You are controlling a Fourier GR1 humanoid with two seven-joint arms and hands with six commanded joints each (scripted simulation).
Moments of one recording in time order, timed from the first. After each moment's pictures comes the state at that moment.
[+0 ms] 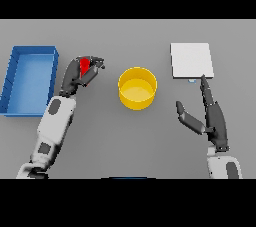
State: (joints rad) left arm -0.59 0.03 0.07 -0.79 -0.17 0.08 -0.20; right arm 0.13 -0.07 0.10 -1.72 0.23 -0.06 -0.08
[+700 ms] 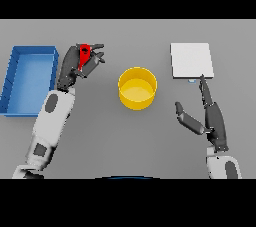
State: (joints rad) left arm -0.58 0.06 -0.03 -1.02 -0.18 0.12 -0.10; right arm 0.12 -0.07 0.10 -1.71 0.25 -0.06 -0.11
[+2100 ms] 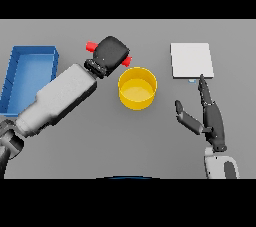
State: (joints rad) left arm -0.99 0.30 -0.79 -0.95 -0.86 -0.19 0.18; right arm 0.12 -0.05 0.10 -1.71 0.22 -0.06 -0.09
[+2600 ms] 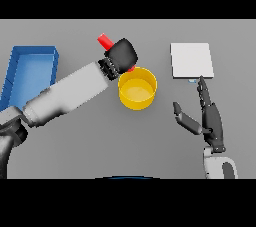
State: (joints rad) left arm -1.15 0.28 -1.04 -0.86 -1.02 -0.30 0.08; right arm 0.13 -0.03 0.10 -1.71 0.21 -0.07 -0.09
